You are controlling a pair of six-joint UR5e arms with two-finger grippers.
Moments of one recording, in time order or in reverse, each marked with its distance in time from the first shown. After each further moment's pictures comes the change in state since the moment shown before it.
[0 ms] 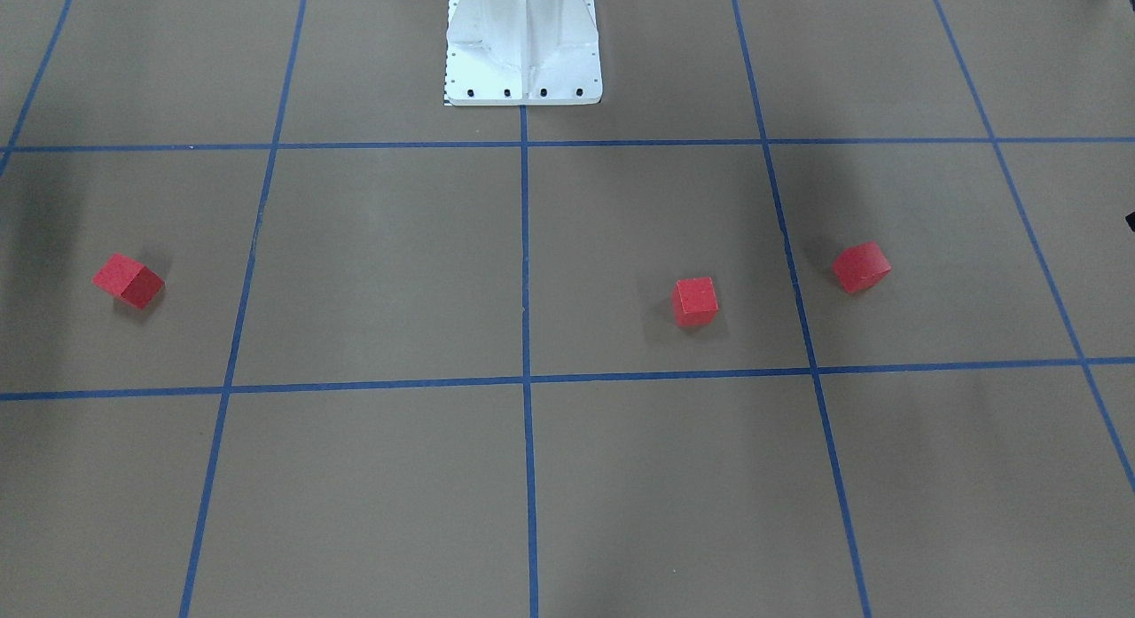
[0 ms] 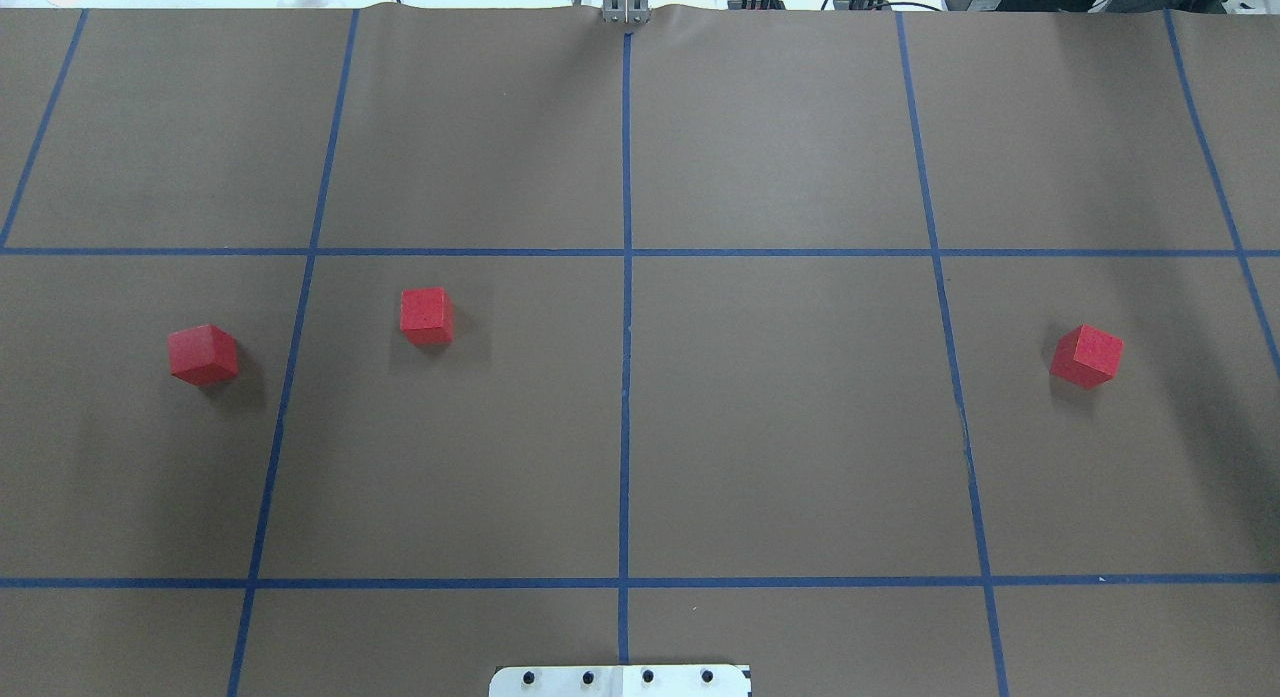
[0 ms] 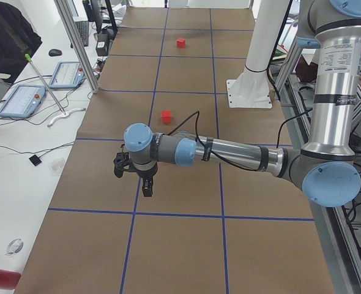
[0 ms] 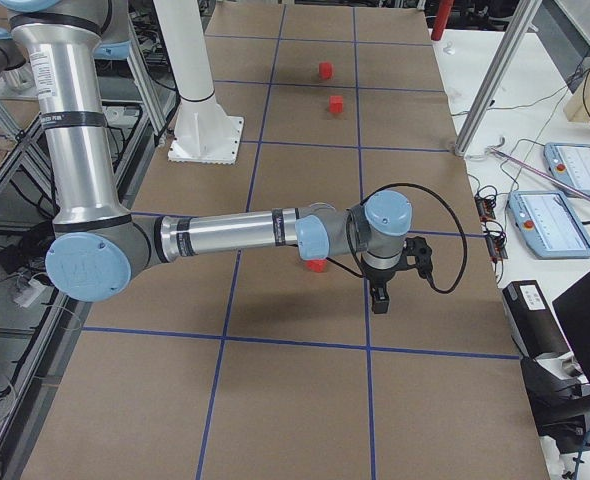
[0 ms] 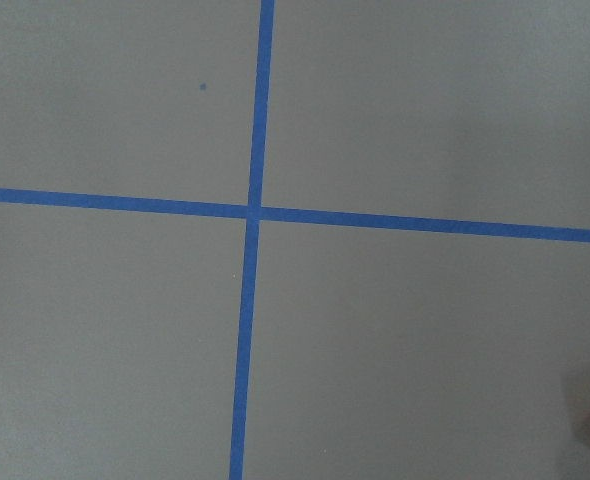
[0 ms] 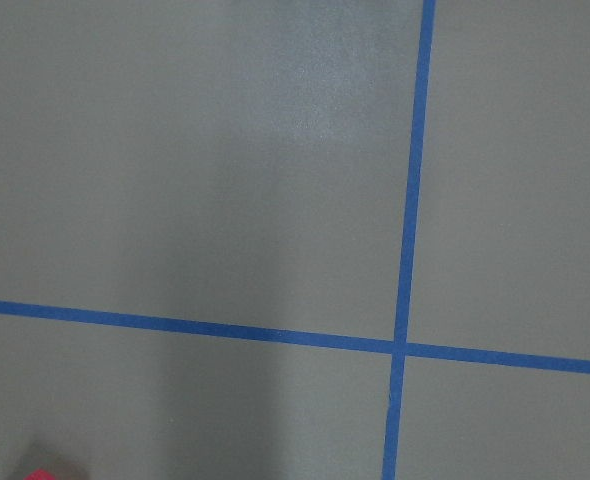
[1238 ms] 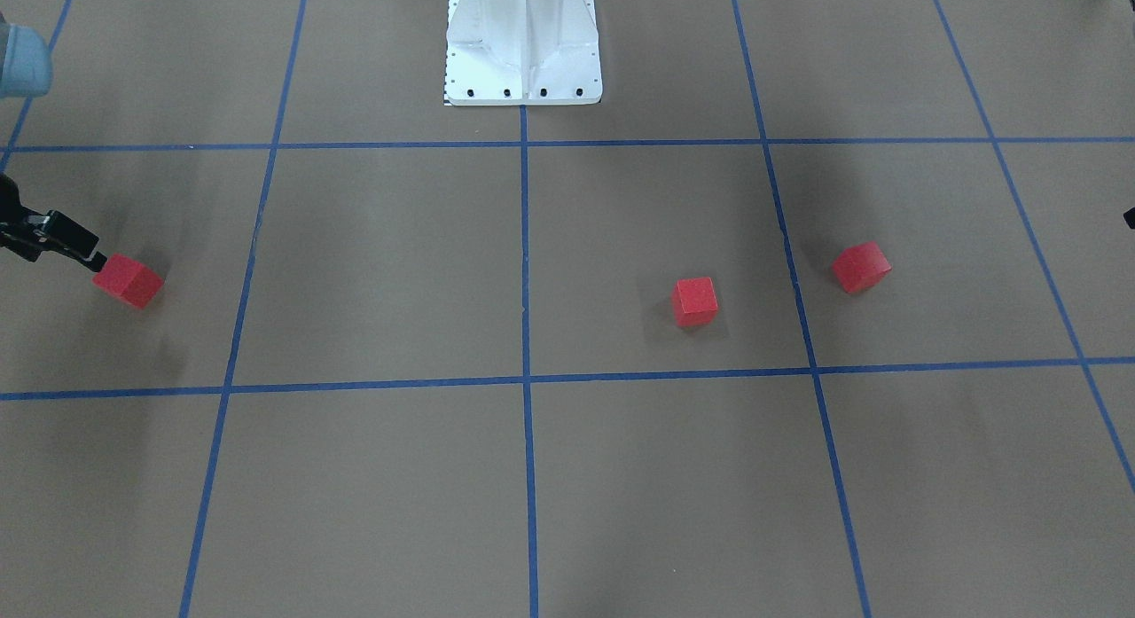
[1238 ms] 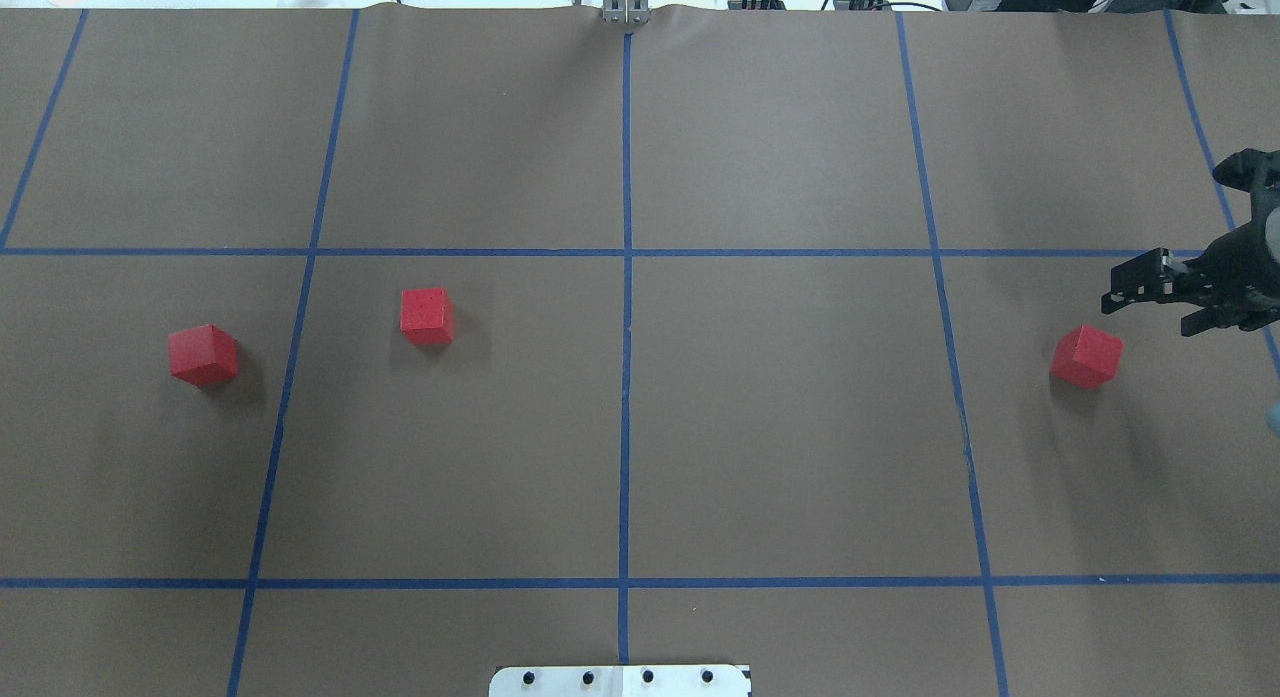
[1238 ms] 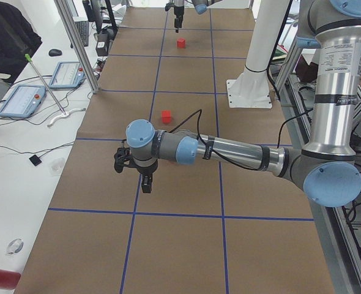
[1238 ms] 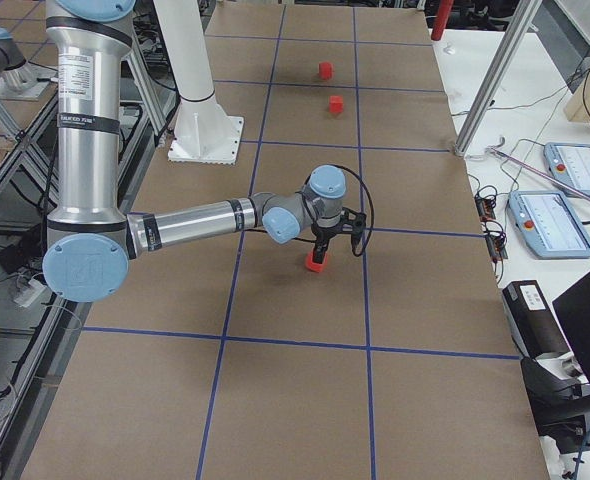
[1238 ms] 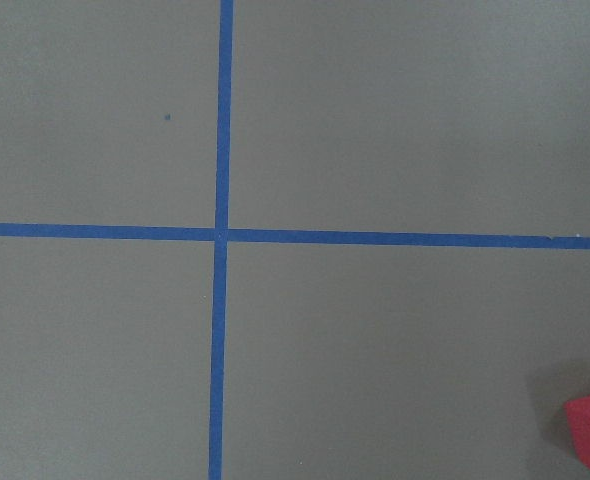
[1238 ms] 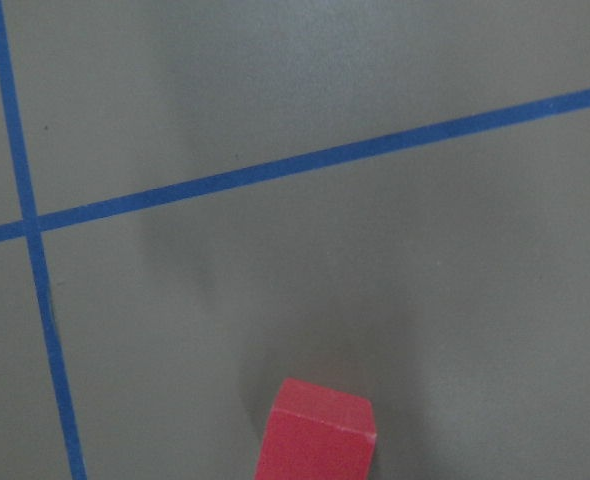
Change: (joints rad) left arm 0.000 0.008 -0.027 -0.031 -0.007 0.000; right arm -0.445 -0.181 0.215 0.313 -0.093 0.926
